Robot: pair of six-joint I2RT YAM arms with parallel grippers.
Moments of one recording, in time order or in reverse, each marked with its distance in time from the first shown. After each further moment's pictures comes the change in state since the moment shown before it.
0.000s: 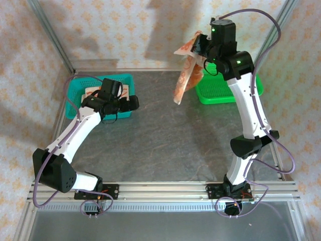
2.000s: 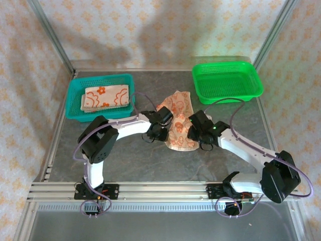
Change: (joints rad) left arm -0.465 0.526 0.005 0.126 -0.005 -0.079; right arm 0.225 -0.581 -1.592 0.254 0.063 0.305
